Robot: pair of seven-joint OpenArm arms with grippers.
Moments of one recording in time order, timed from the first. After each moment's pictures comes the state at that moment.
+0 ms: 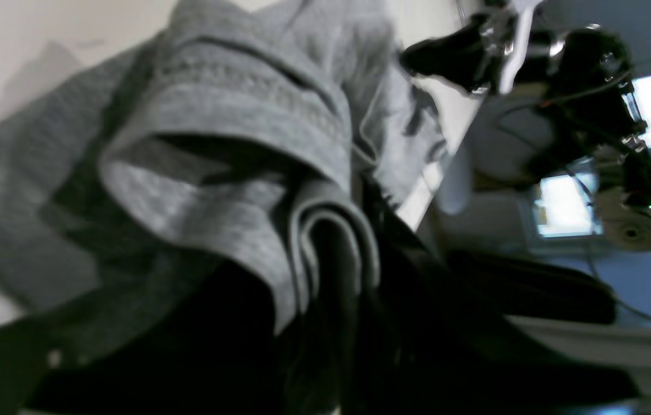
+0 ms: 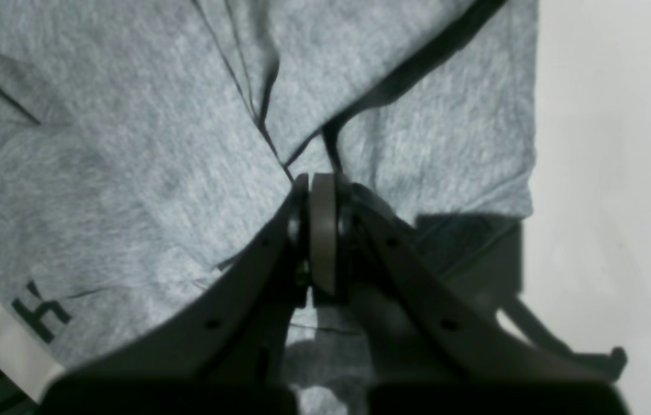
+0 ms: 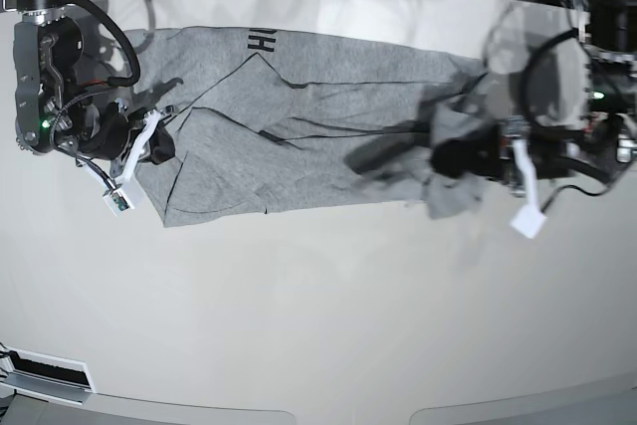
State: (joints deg) left arm -6.6 -25.5 -1.9 67.4 -84.8 -43.9 76.8; right arm -1.7 18.8 4.6 79.4 27.0 36.7 -48.5
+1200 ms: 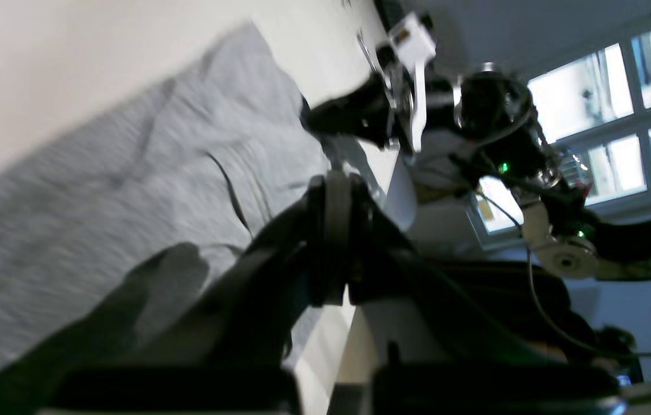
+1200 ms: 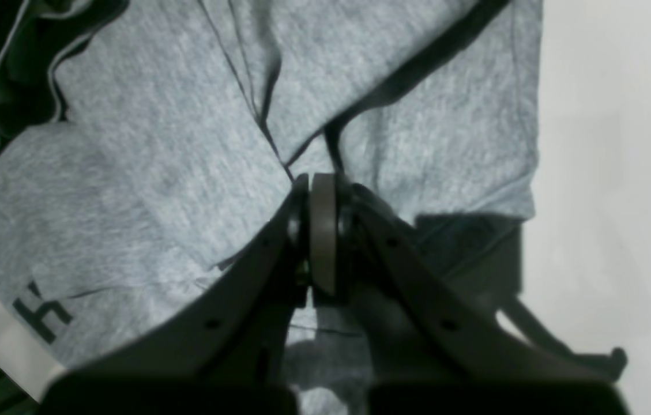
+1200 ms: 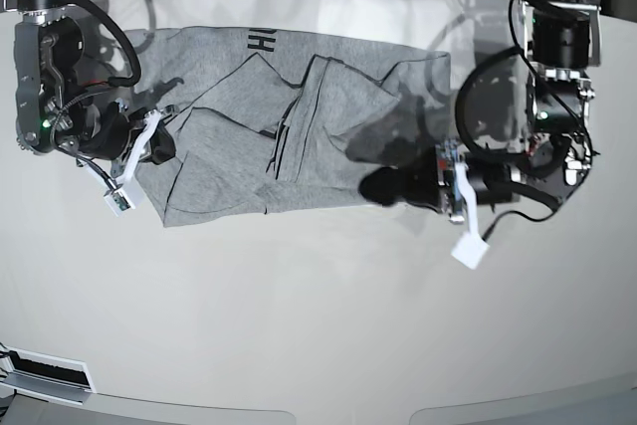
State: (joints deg) left arm -11.4 -15.9 -2.7 67.7 -85.2 -43.9 80.1; right arm -1.6 18.7 4.6 79.5 27.5 37.9 -49.0
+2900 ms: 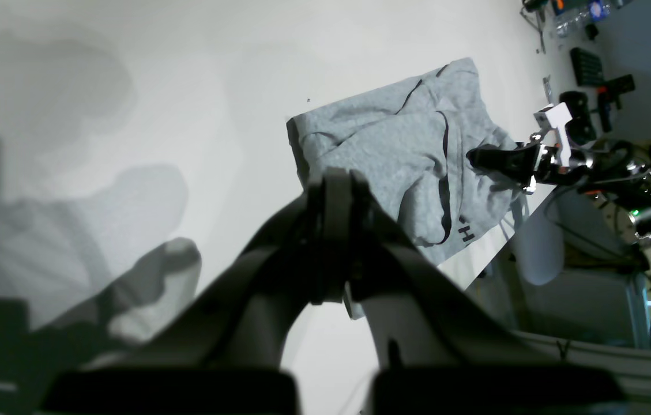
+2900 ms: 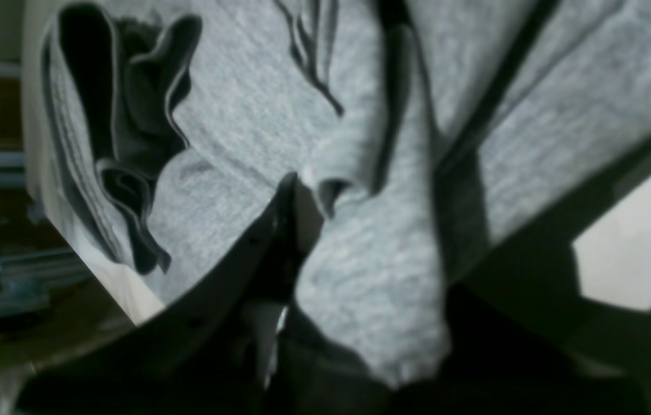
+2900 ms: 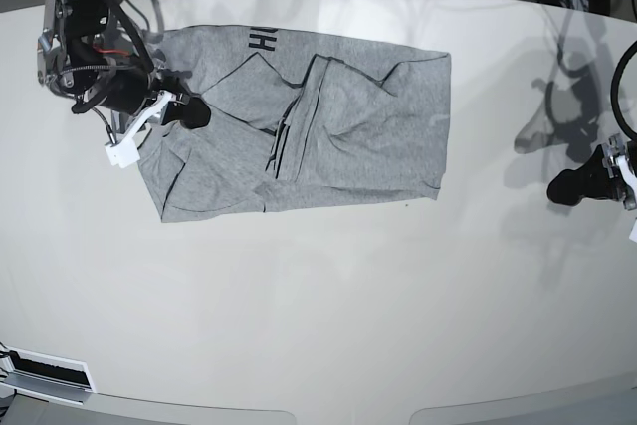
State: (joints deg) left arm -3.9 -38.9 -18.3 67.7 -83.7 -43.9 76.8; right arm -4.0 9.0 19.5 65.7 46.0 40.6 -58.9
